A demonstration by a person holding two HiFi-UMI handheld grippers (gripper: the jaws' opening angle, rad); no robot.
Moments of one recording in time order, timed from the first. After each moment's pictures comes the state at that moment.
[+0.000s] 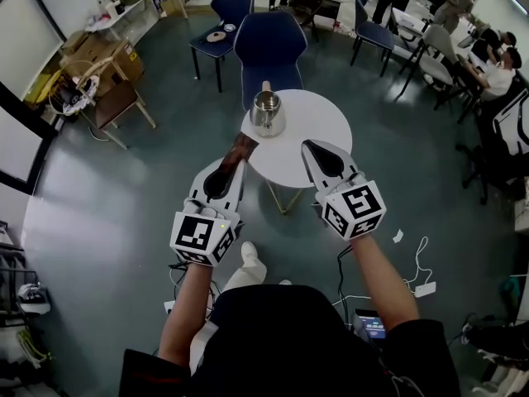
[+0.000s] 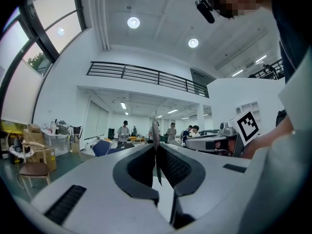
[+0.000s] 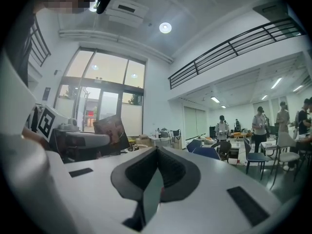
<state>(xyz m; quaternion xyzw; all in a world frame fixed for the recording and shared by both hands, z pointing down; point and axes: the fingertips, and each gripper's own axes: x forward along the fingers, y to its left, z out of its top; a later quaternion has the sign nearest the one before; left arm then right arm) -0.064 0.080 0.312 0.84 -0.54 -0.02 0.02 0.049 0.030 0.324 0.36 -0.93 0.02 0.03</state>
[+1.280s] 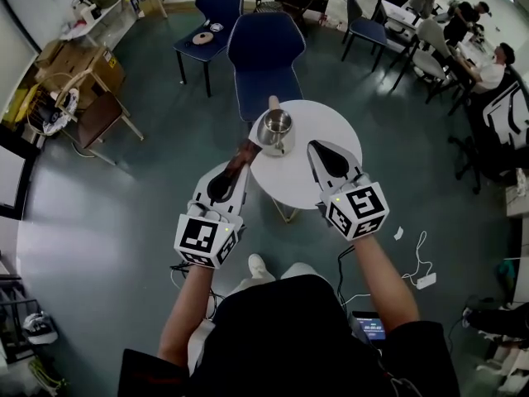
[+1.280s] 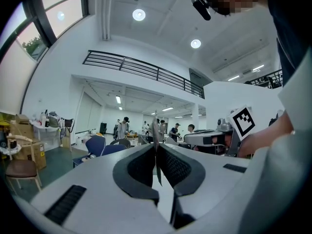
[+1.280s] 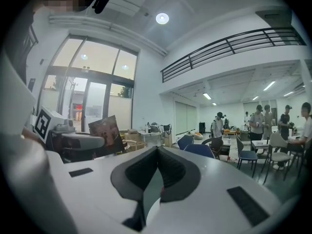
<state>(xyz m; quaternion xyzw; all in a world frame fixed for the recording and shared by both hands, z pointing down) -0.183 -0.077 0.344 0.87 -0.49 -0.01 0.05 -0.058 -0.125 0.346 0.42 -0.90 0.03 0.06</state>
